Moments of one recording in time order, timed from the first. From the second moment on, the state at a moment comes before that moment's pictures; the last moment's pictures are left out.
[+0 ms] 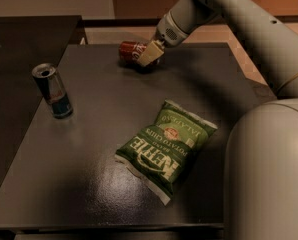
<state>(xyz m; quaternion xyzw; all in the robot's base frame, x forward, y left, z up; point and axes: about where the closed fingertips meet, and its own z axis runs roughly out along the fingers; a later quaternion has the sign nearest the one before) 0.718 -0.007 0.869 -0.55 0.76 0.20 0.28</state>
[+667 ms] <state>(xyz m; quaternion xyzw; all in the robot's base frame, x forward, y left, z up) 0.687 -0.025 0.933 -0.58 0.74 0.19 0.29</state>
